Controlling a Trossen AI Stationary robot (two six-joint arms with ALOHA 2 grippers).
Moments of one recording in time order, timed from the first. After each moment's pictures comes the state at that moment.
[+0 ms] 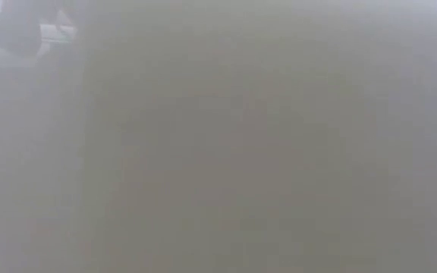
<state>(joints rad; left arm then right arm) 0.25 1.20 0.40 0.44 0.16 -0.14 0.88 1.86 1.72 -1.51 0.53 0.75</state>
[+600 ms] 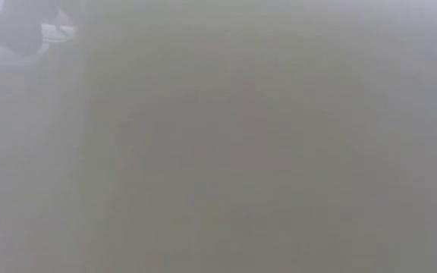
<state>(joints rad) 0.25 1.20 0.40 0.45 0.16 -0.14 0.65 1.86 1.93 -1.36 0.93 0.58</state>
